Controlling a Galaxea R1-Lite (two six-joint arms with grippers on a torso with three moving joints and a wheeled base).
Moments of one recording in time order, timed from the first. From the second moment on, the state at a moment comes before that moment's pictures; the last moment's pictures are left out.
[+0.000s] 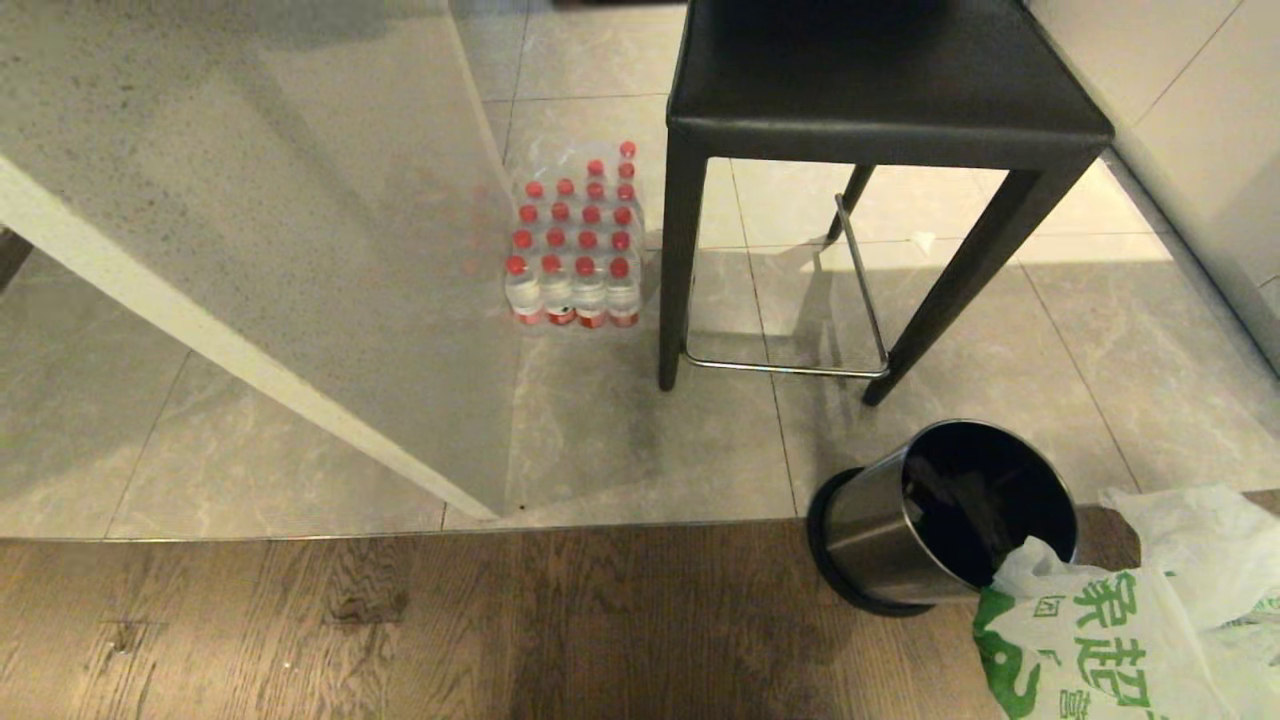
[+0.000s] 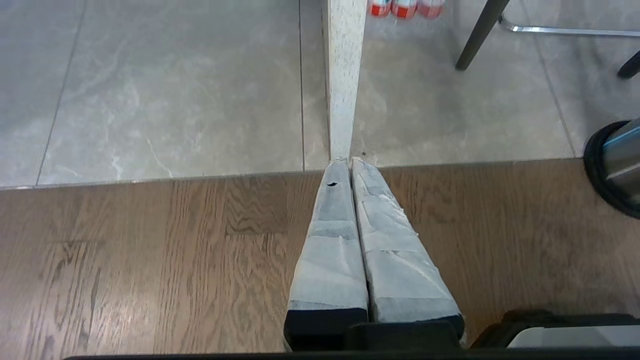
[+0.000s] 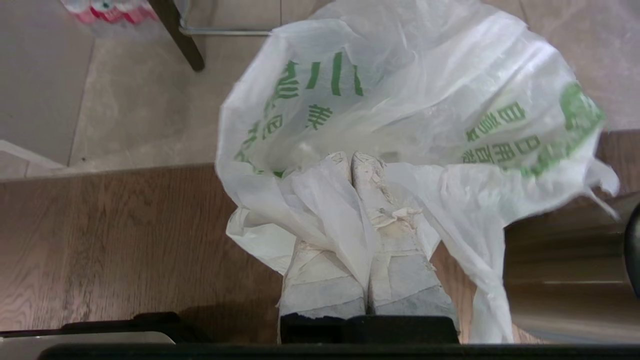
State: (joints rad) left arm 0.00 0.00 0.00 0.00 0.00 0.00; right arm 0.00 0.00 0.00 -0.01 -0.01 0.04
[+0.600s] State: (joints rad) left arm 0.00 0.00 0.00 0.00 0.00 0.00; right arm 0.00 0.00 0.00 -0.01 -0.01 0.04
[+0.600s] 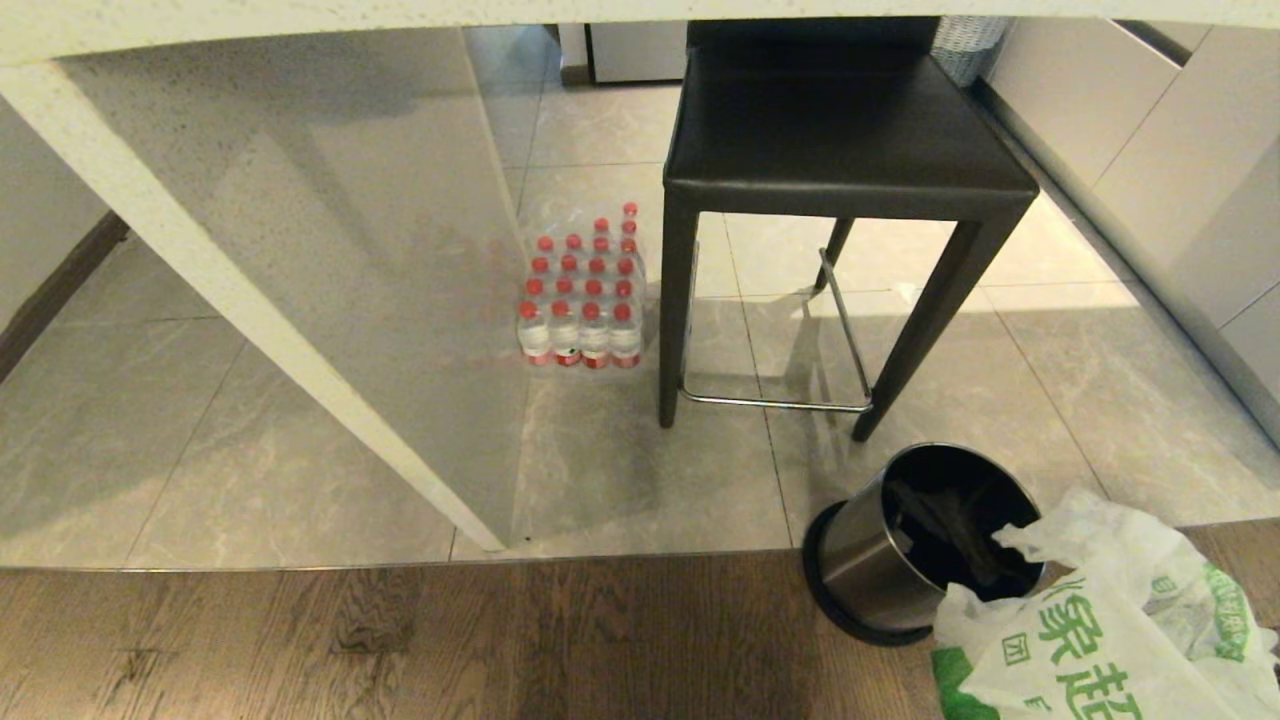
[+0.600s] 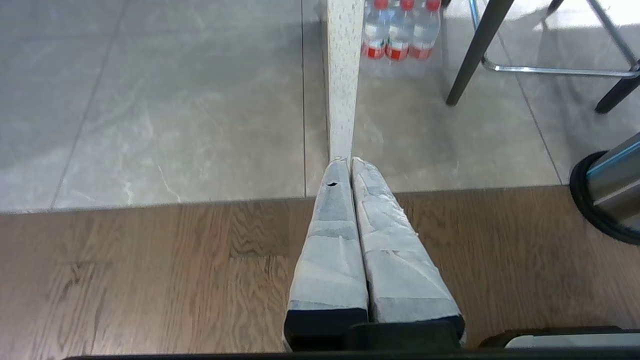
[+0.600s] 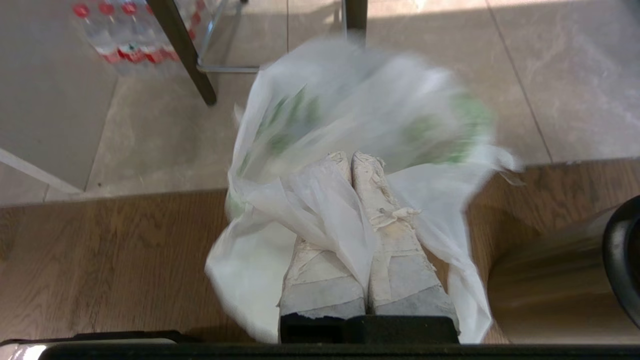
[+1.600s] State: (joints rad) left arm 0.00 0.00 0.00 0.00 0.00 -0.01; right arm -0.01 0.00 0.00 -0.01 -0.01 0.04
